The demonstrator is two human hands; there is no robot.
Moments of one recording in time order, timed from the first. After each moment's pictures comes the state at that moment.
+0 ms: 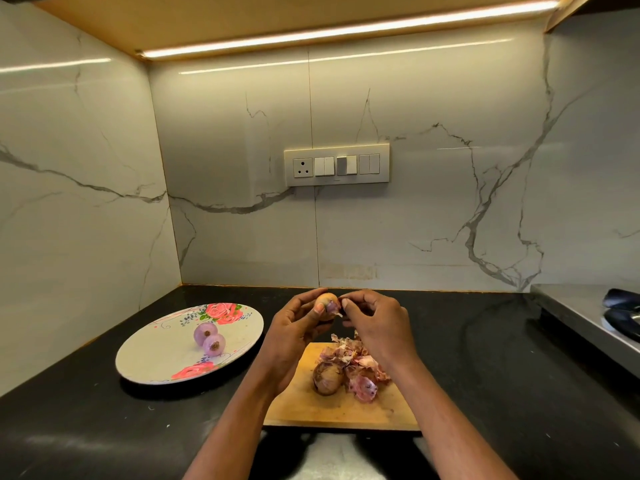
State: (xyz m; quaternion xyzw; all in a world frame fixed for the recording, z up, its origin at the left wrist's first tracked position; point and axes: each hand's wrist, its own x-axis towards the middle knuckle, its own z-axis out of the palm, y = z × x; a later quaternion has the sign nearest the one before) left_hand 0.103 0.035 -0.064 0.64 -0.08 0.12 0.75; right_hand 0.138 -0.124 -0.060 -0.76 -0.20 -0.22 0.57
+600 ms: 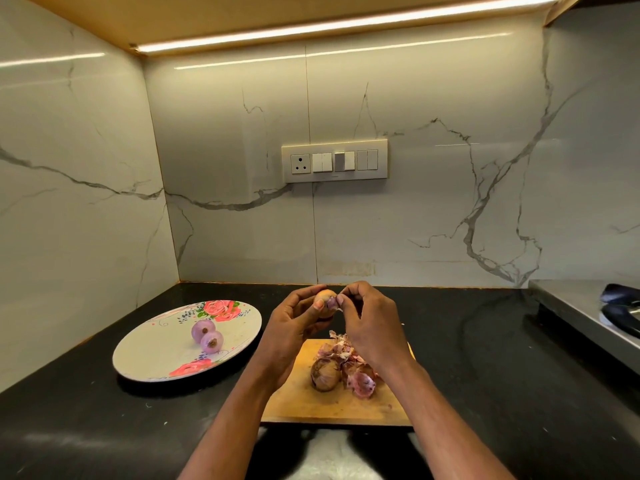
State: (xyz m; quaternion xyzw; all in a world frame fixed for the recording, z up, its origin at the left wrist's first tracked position) left_hand 0.103 0.034 -0.062 0.66 -0.08 0.13 0.73; right_hand 0.137 -0.117 -0.063 -0.81 -0.22 -0.29 0.46
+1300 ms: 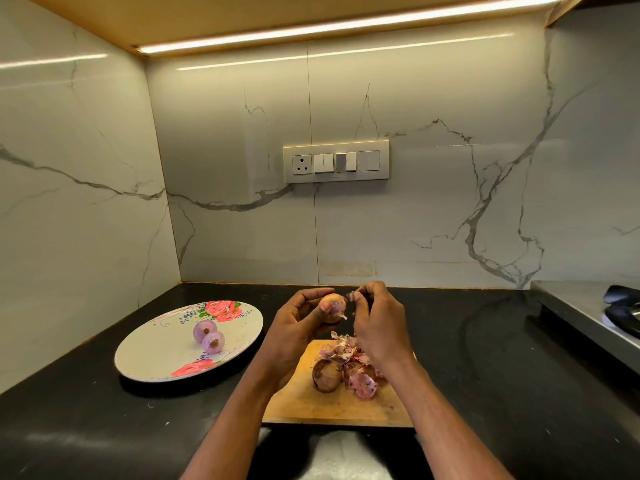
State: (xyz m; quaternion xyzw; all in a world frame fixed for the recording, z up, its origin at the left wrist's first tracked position) left_hand 0.097 0.031 -0.059 0.67 -0.12 0.12 0.73; right_hand 0.143 -0.119 -0.064 -0.80 -0.16 -0.28 0.51
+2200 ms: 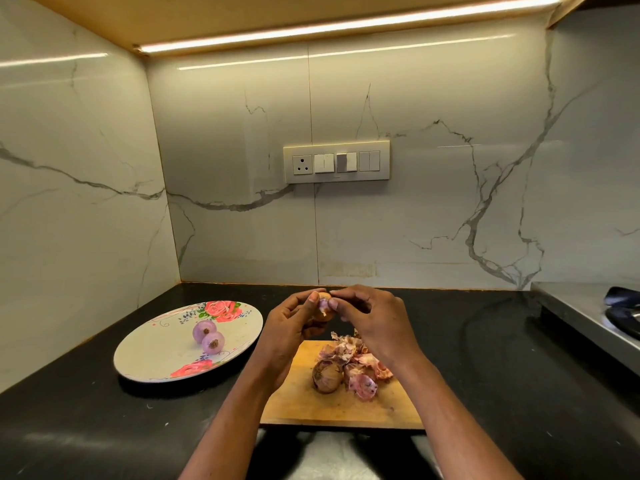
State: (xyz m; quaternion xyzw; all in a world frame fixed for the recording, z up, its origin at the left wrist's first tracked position) left_hand 0.097 0.036 -0.057 0.66 -0.07 0.13 0.74; right_hand 0.133 -0.128 -0.050 -0.77 -0.27 -0.21 0.53
